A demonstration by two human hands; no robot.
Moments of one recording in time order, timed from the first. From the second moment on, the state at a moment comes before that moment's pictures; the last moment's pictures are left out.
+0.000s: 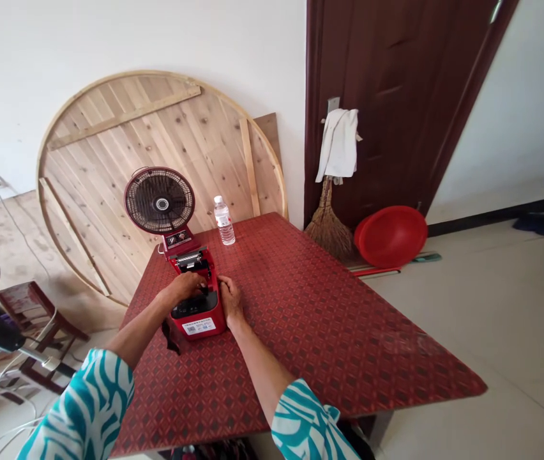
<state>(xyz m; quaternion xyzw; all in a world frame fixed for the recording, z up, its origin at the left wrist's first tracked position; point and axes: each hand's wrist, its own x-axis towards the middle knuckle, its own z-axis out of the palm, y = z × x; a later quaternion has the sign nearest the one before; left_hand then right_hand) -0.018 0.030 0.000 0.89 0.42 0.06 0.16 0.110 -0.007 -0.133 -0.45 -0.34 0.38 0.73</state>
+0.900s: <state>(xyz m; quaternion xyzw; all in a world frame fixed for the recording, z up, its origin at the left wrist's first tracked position) -0.081 -0.003 -0.005 0.87 0.37 0.32 -0.09 0.112 -0.003 -0.141 -0.45 -0.35 0.38 0.73</state>
